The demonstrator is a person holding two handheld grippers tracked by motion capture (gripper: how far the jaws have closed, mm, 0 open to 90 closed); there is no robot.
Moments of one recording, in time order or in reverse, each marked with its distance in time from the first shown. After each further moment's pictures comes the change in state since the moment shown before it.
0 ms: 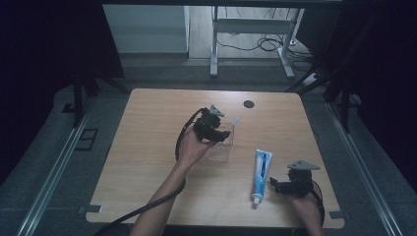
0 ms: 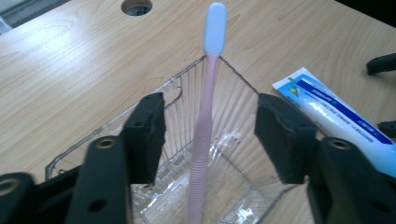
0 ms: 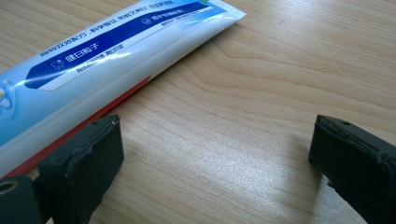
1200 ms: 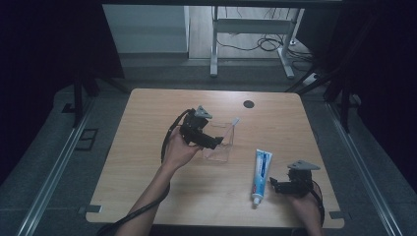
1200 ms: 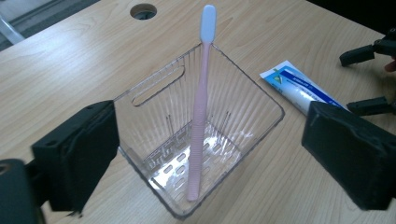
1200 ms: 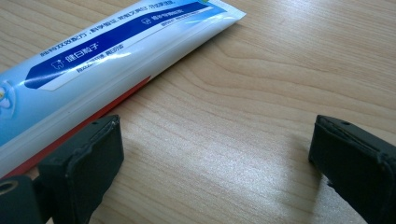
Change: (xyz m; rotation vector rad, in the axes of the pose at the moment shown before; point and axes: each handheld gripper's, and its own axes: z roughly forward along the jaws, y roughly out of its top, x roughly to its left) left arm -0.001 -0.016 -0.049 -0.027 0.010 0.020; right arm 0.000 0.000 0.000 0.000 0.000 0.000
